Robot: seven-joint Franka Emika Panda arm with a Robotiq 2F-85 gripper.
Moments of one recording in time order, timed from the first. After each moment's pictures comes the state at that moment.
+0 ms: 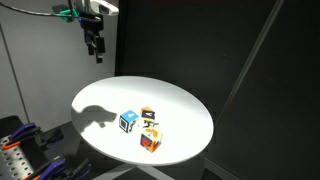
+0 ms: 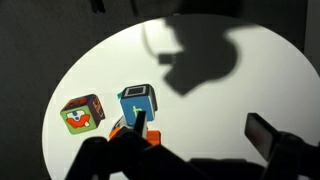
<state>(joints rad) -0.02 -0.47 0.03 -2.52 0.04 2.14 0.27</state>
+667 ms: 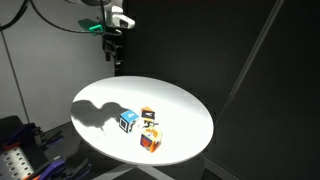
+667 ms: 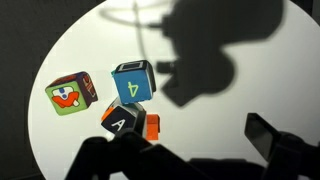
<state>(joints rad) -0.03 -0.20 0.01 -2.36 0.03 2.24 0.23</state>
